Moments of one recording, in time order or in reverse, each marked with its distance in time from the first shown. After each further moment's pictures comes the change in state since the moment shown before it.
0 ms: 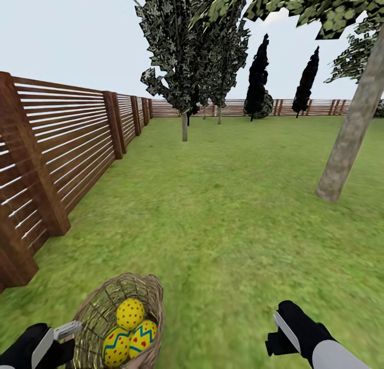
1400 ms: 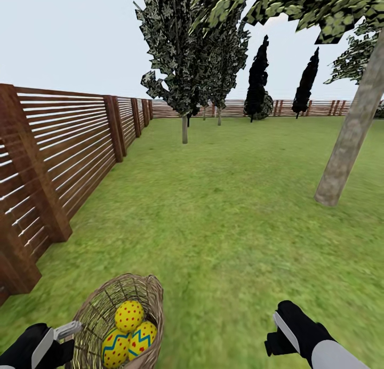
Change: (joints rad) left arm 0.000 0.000 -0.001 0.000 -0.009 0.003 0.000; right arm 0.000 0.004 0.001 0.000 0.000 0.000 0.000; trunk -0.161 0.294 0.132
